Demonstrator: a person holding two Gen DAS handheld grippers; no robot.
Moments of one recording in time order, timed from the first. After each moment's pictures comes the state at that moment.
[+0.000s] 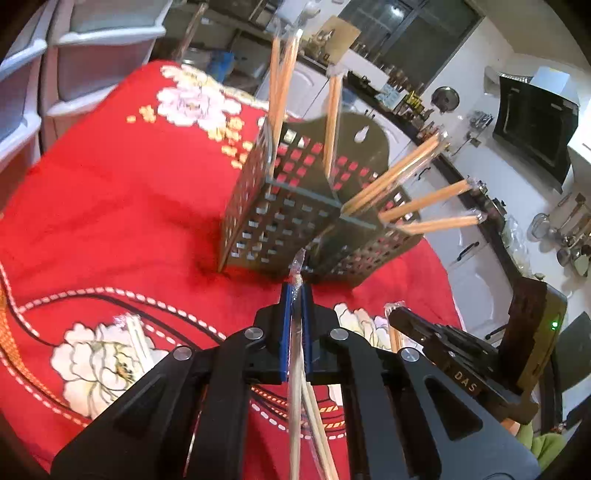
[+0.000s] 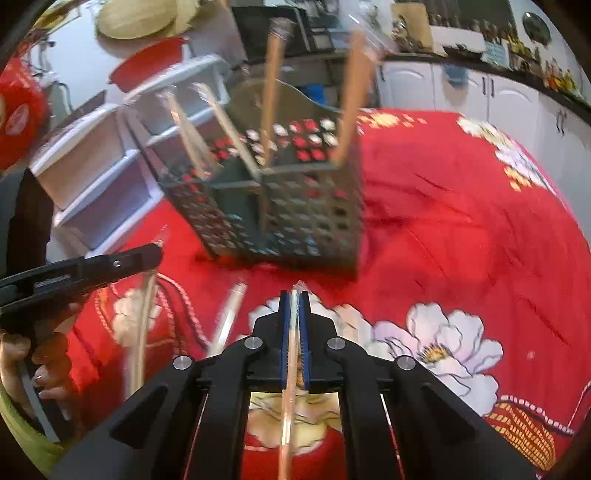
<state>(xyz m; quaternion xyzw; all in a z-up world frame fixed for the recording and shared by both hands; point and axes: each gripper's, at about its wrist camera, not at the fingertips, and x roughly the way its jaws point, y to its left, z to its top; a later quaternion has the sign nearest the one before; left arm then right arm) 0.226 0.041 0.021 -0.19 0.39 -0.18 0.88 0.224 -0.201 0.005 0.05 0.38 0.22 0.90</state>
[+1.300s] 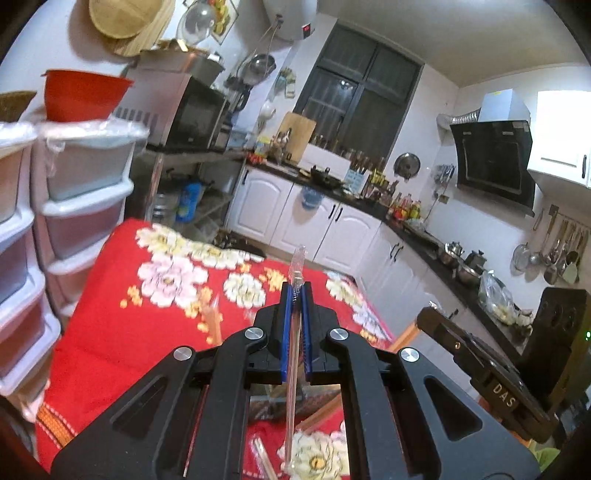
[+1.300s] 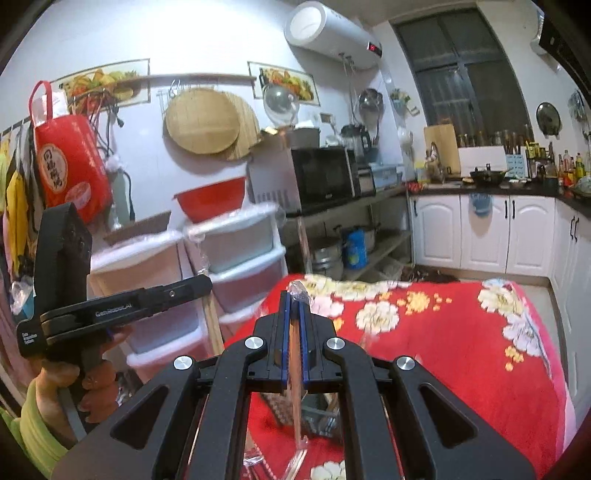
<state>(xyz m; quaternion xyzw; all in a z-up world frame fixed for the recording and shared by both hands) 0.233 0.040 0.195 -0.15 0.20 -0.19 0.95 0.211 -0.197 0.192 0.07 0.14 0.27 0.95</state>
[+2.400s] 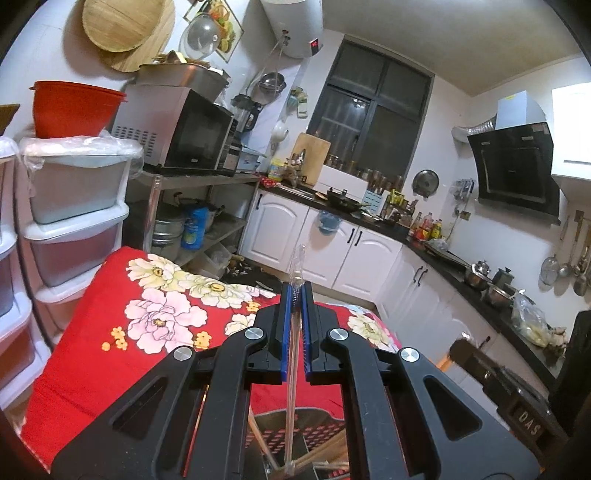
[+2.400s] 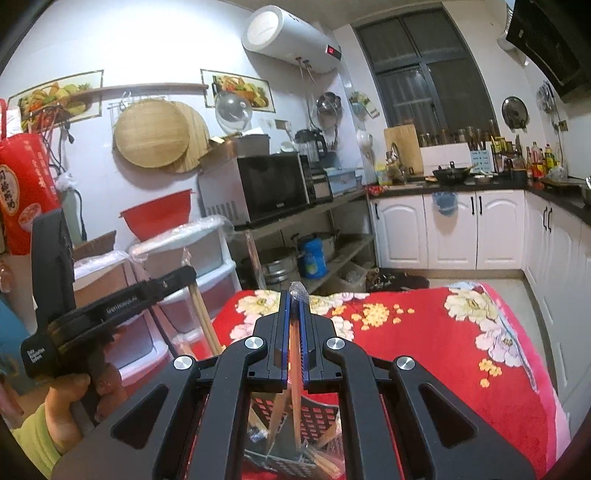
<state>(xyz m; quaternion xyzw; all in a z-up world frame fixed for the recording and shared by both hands) 0.317 0.003 0.177 -0.14 0.15 -0.14 0.97 0.282 -0.230 0.167 0.09 0.14 0.19 0.97</state>
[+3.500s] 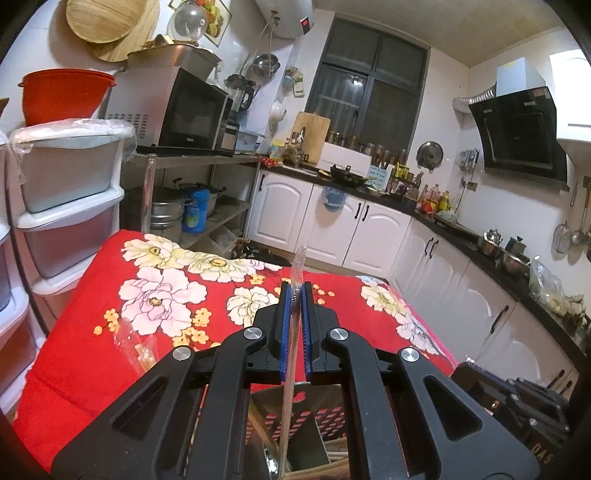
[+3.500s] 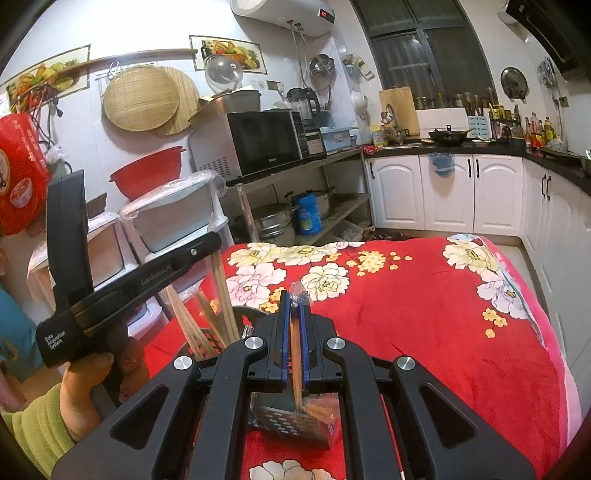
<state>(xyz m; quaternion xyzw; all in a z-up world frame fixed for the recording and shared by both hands) 0.329 -0.023 0.134 -0.10 0.19 -0.14 0.97 0.280 -0.230 0.122 0.08 0.21 0.19 0.95</state>
